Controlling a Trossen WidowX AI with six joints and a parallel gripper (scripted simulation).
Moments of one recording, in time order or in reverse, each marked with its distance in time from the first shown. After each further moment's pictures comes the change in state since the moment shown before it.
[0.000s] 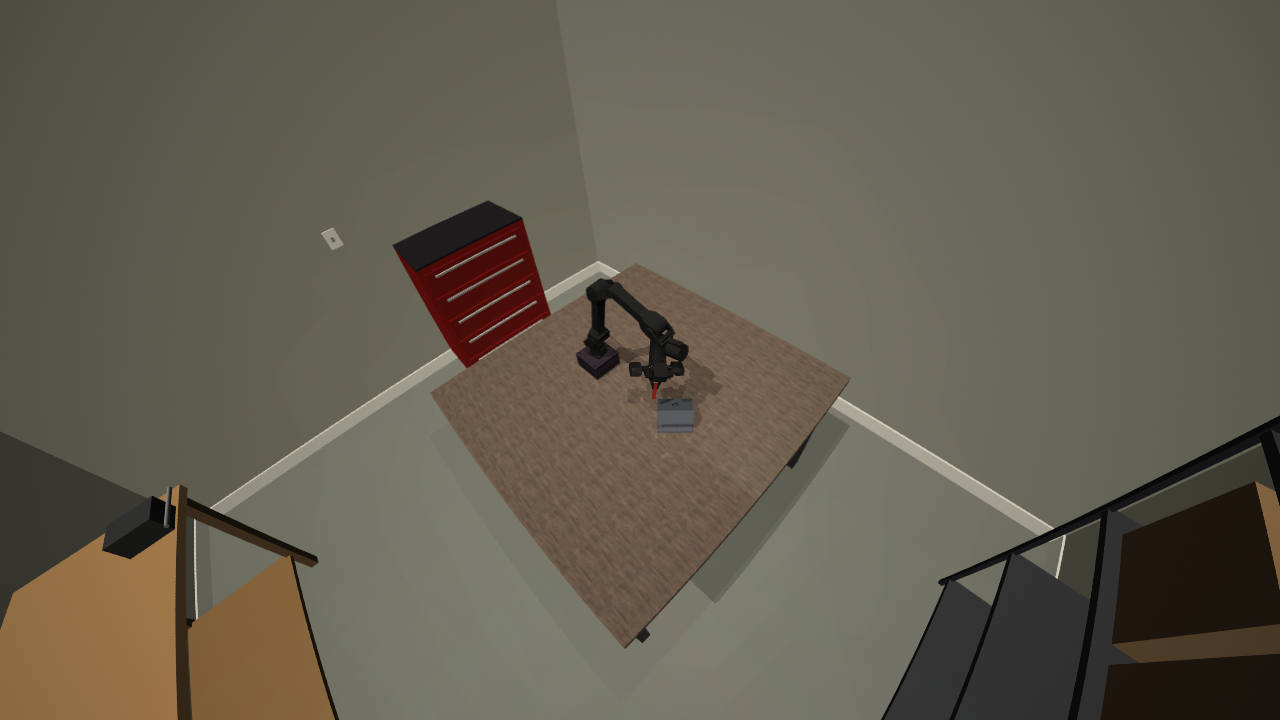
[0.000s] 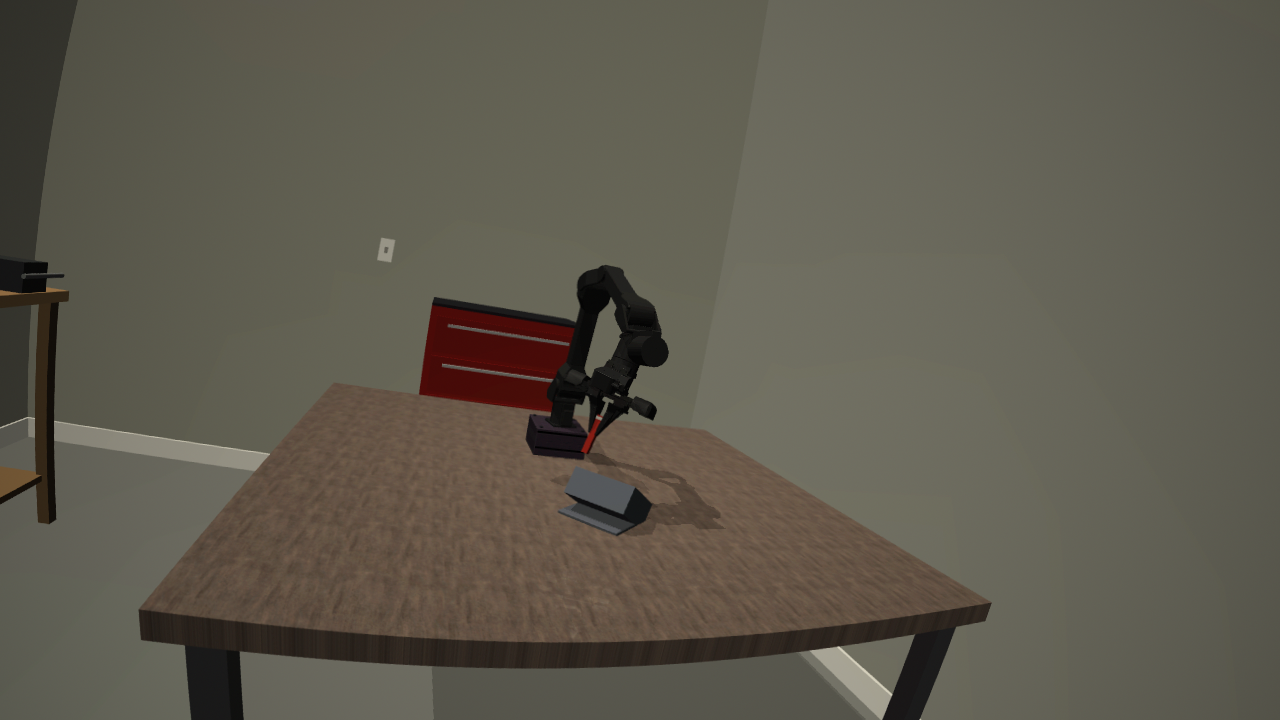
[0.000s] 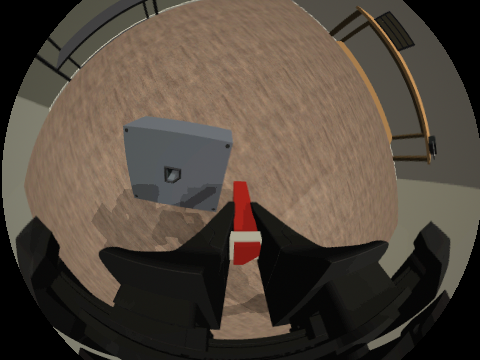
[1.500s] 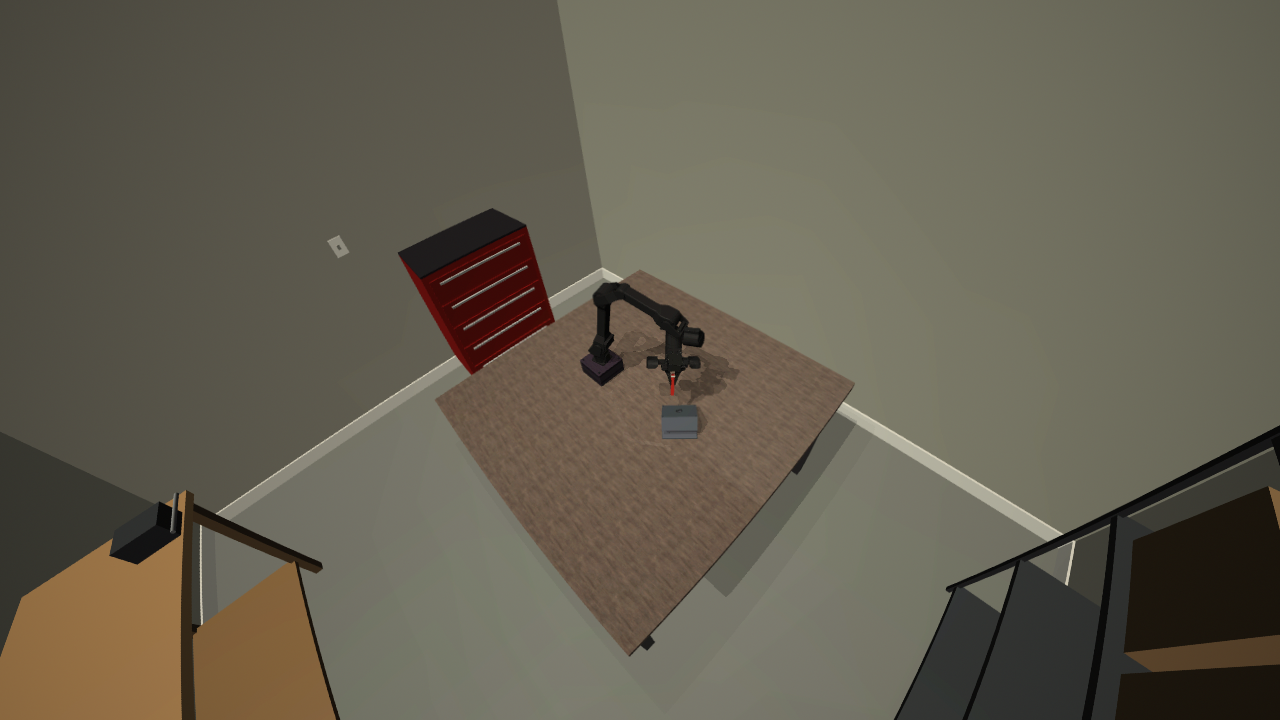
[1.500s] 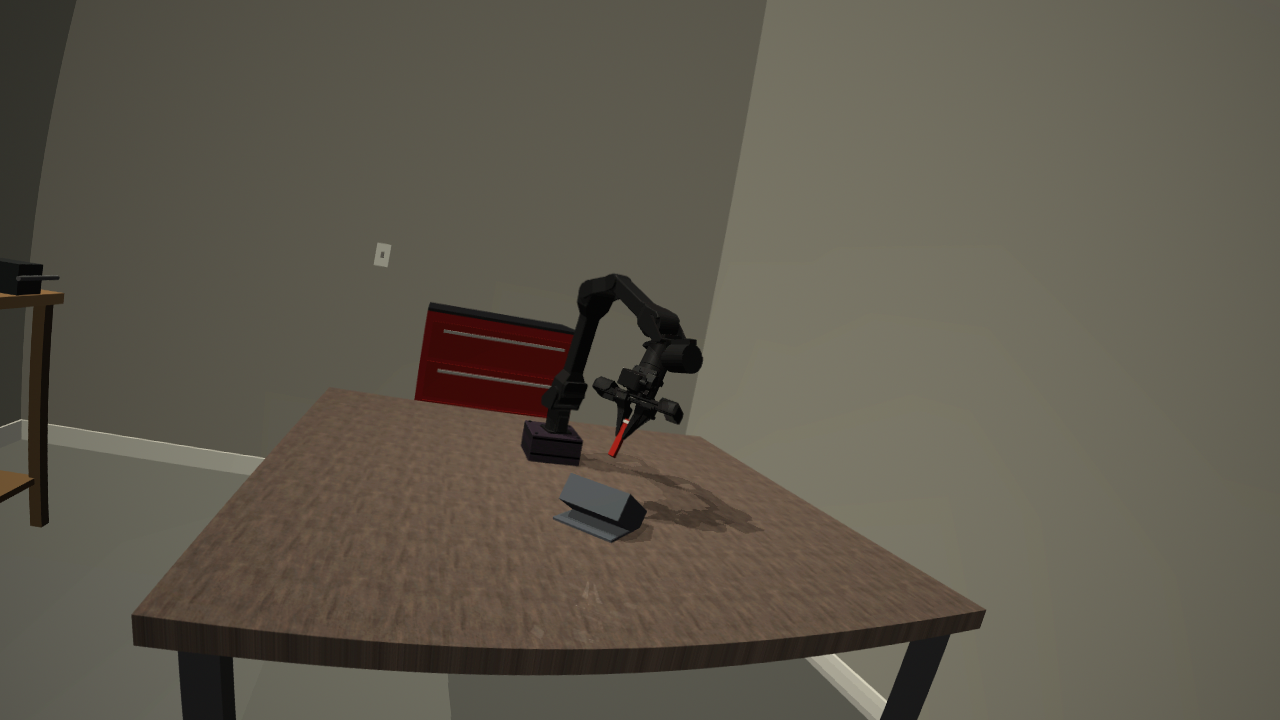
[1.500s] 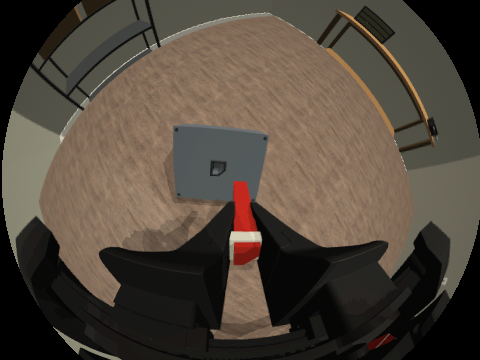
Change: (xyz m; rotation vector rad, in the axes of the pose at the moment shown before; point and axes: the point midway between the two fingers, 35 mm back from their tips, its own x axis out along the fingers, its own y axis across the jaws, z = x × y) arm -0.032 0.050 -0.026 0.124 -0.152 0.042
